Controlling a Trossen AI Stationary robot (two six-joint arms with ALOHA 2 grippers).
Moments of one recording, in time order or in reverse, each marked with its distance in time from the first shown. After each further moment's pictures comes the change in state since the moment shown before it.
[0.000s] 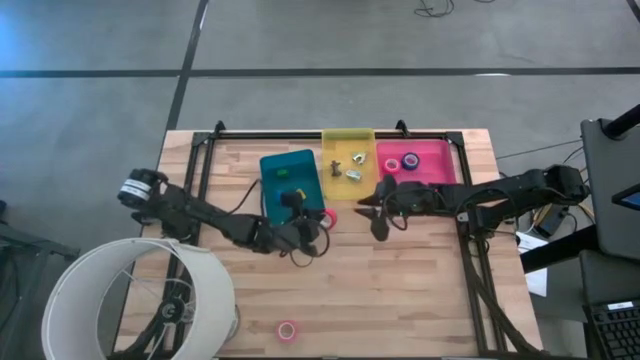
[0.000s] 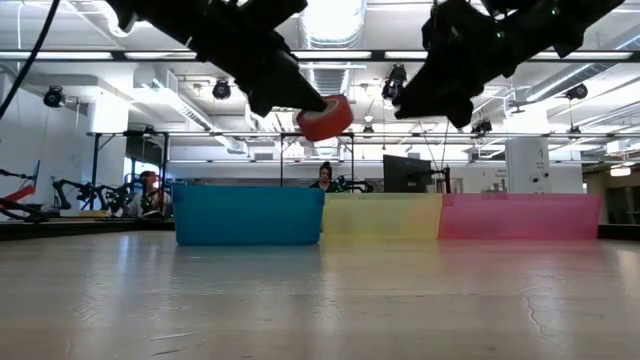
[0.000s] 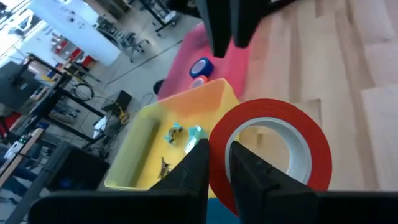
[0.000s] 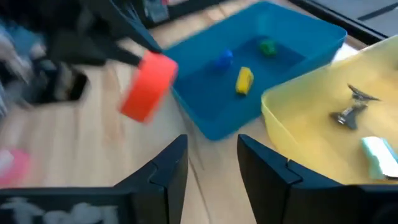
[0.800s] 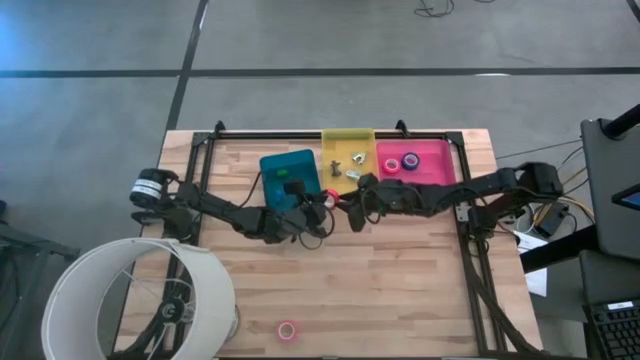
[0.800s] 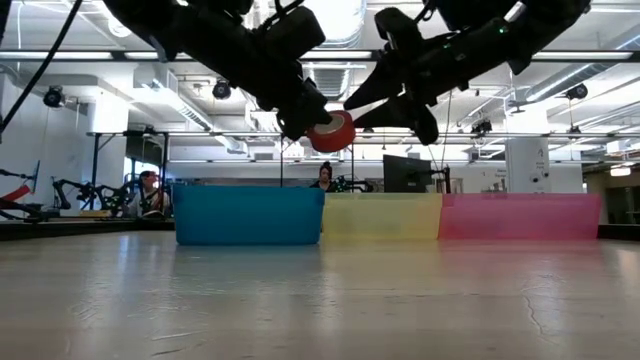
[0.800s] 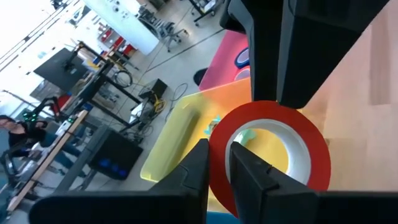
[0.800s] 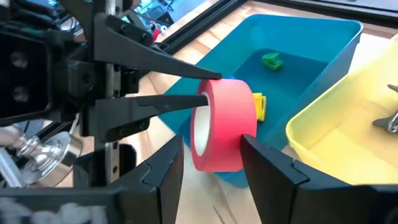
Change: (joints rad) left arm 0.108 0.075 0.002 0.197 -0.072 0.111; right arm -0.040 0.249 0.094 0.239 0.022 0.244
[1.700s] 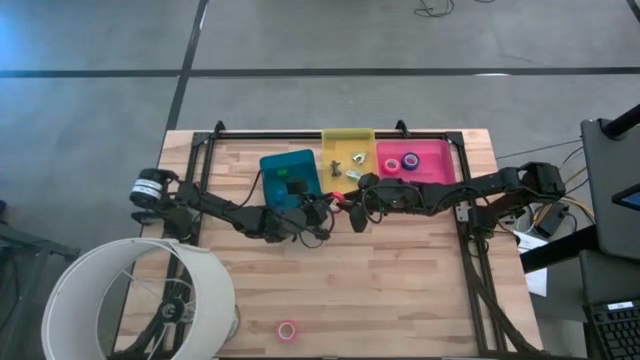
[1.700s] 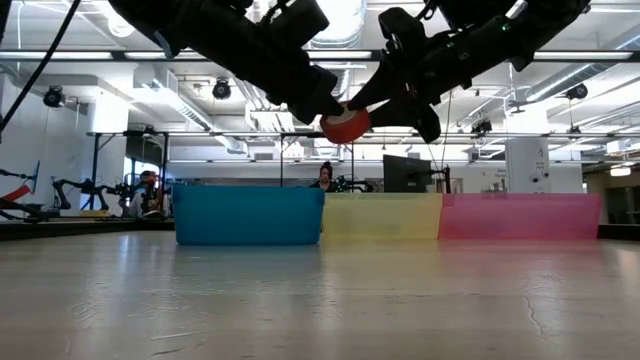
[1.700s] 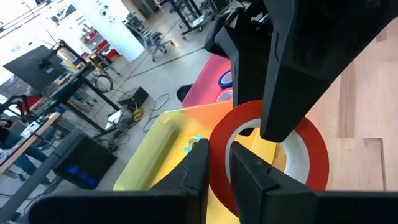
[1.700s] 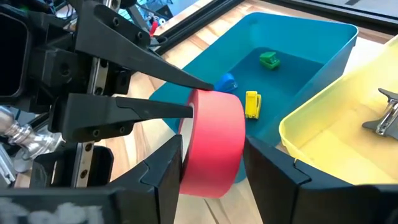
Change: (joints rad) left arm -0.003 0.002 0.019 0.019 0.088 -0.085; right arm -0.016 -0.023 0.005 -0.048 -0.007 -0.050
